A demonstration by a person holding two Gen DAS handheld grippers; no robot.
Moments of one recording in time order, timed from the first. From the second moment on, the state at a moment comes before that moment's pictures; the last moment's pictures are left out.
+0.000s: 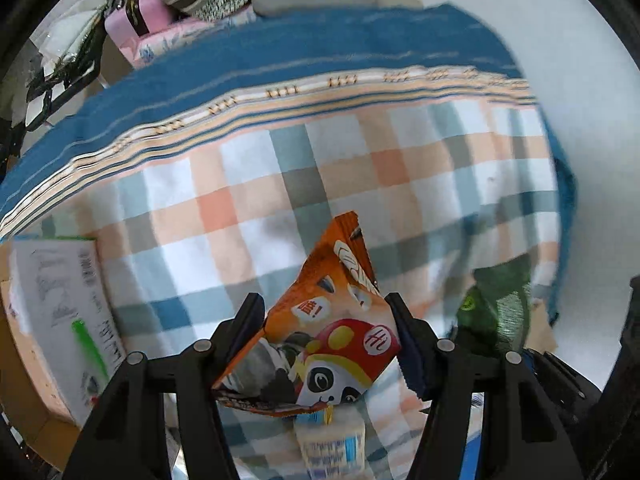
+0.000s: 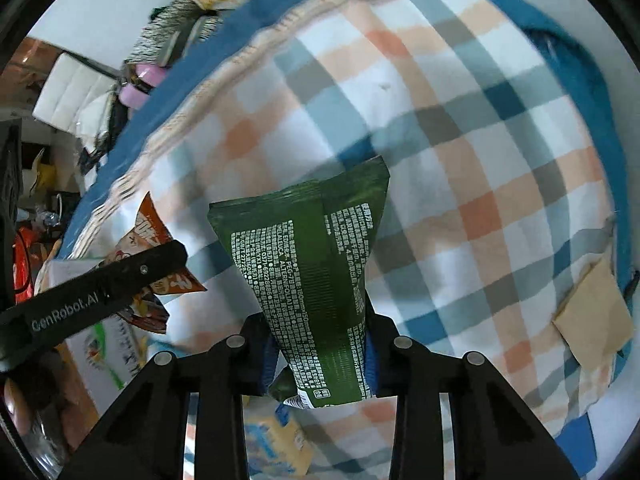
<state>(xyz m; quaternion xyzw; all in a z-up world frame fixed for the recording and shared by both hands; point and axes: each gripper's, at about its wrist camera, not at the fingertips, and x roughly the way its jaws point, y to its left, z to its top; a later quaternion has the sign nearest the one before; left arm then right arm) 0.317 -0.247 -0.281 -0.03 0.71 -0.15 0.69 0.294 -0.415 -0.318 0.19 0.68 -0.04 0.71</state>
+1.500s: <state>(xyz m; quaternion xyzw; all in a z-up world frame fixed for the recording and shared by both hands) 0.313 0.175 -0.303 -0.11 0.70 0.00 0.71 0.240 -0.003 -0.293 0.06 0.71 0.07 0.69</state>
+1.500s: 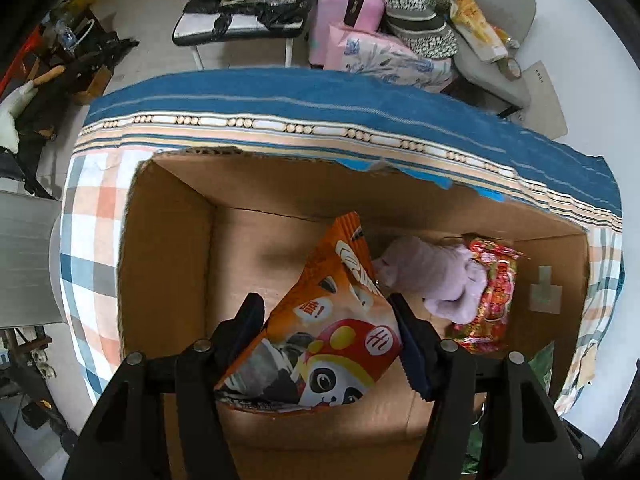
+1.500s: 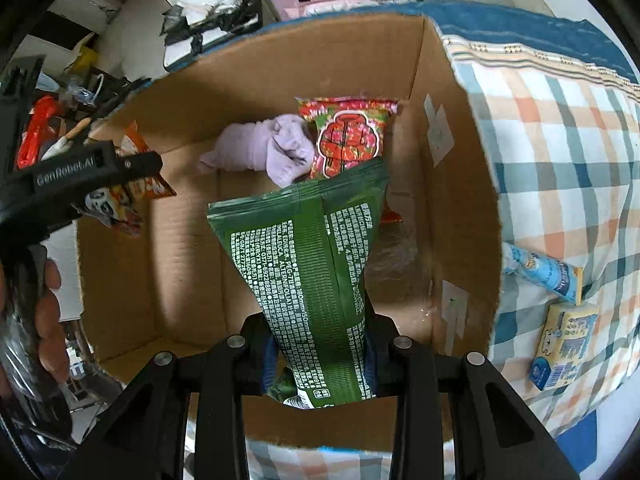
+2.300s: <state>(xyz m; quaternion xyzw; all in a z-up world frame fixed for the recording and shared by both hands) 0.239 0.178 -0.245 -0.07 0.65 0.00 0.76 0.229 0.005 -0.263 0.01 0.69 0.05 0.72</state>
